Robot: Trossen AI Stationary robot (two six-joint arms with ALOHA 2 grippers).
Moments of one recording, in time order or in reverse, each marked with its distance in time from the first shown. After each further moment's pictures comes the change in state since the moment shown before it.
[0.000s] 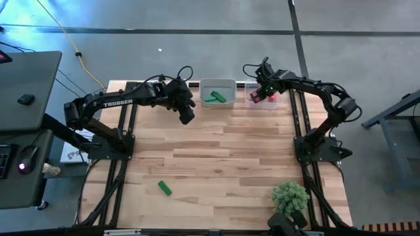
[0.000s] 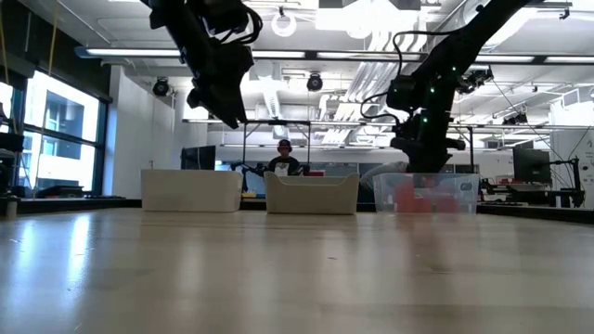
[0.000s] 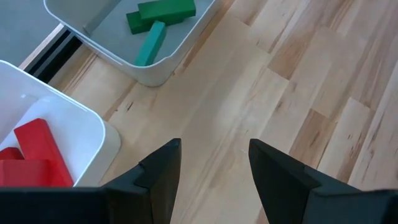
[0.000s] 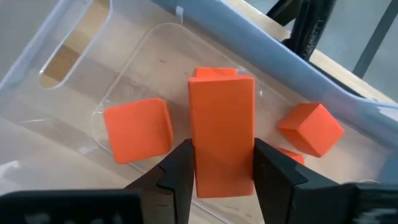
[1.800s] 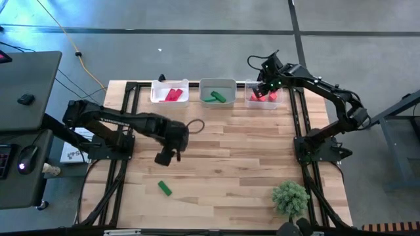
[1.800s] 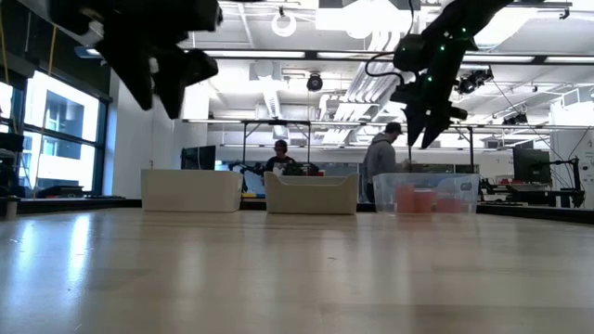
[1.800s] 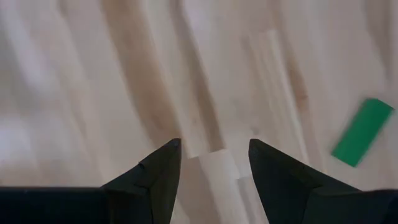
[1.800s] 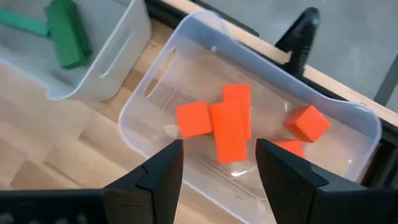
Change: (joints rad) left arm -0.499 0.000 0.000 -0.342 0.038 0.375; right arm 0.027 -0.168 0.117 -0.184 -0.094 0.067
